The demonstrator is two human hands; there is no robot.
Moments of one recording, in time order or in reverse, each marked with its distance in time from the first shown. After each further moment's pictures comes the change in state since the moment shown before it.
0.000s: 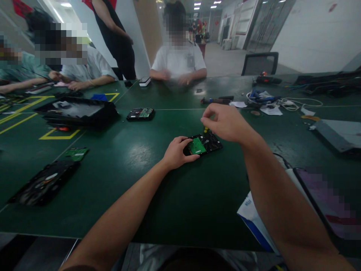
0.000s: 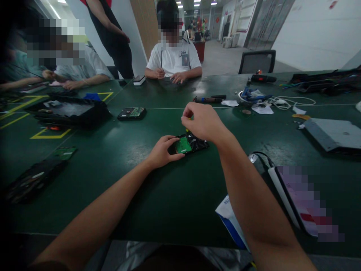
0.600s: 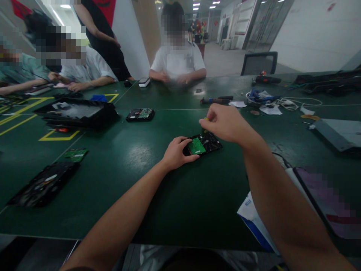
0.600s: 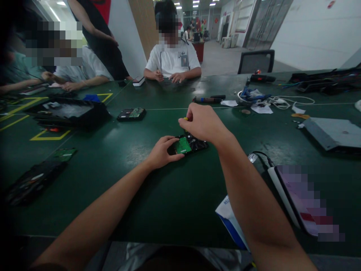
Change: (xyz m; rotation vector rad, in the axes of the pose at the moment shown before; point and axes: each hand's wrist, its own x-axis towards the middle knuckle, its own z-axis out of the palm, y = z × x) left_hand -0.001 0.003 -0.003 -0.014 -0.012 -0.012; right_hand 0.002 0.006 0.001 -0.112 0.006 0.027
